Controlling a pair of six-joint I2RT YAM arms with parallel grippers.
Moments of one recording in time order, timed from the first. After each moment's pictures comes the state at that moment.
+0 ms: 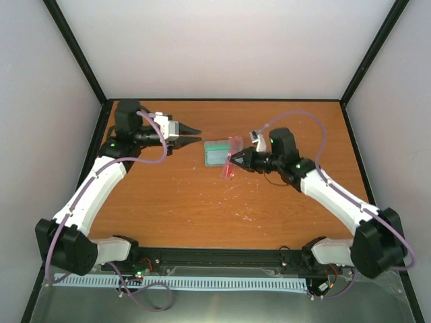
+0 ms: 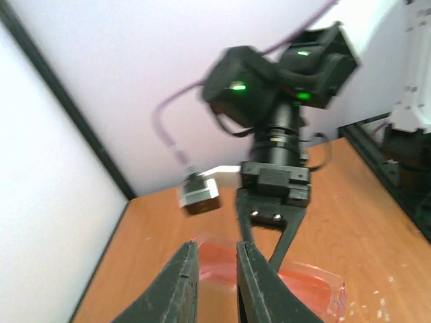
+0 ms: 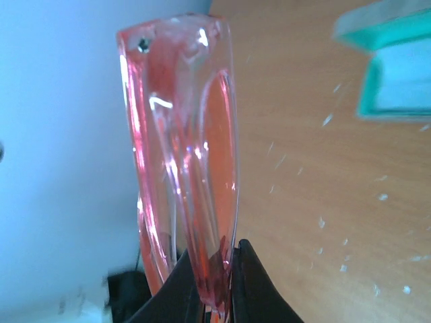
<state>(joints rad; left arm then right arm) -0.30 1.28 1.17 -0.16 1.22 0.62 0.50 1.32 0.97 -0.23 -0.70 0.73</state>
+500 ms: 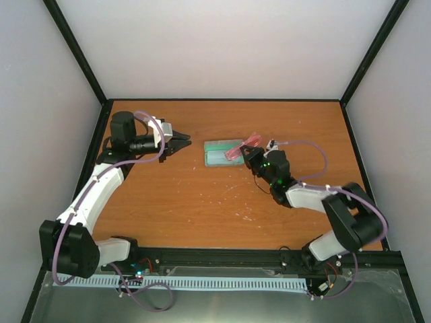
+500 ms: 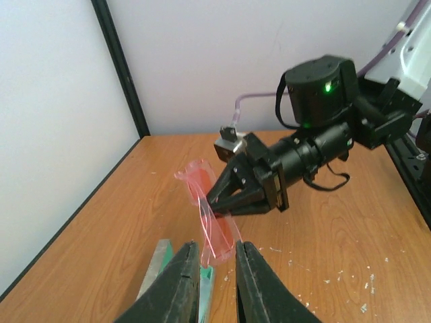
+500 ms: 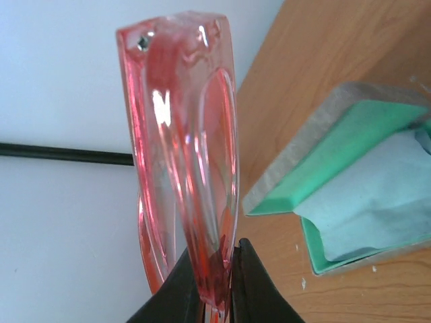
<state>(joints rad) -0.16 1.22 0.98 -0.09 1.14 0.49 0.53 1.44 0.54 0.71 -0.08 1.31</state>
